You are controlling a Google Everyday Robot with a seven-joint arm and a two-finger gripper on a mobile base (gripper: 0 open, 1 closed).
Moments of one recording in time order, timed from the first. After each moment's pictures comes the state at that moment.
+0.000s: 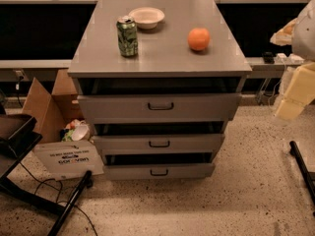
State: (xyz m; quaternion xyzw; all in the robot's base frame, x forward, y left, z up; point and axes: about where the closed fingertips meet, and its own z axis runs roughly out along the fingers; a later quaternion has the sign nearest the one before) arm 0.438 -0.216 0.977 -0.60 0.78 -0.04 0.16
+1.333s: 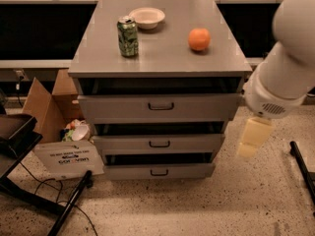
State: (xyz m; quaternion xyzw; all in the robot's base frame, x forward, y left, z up) arm 0.440 -0.200 0.861 -0.58 0.80 -0.05 0.10
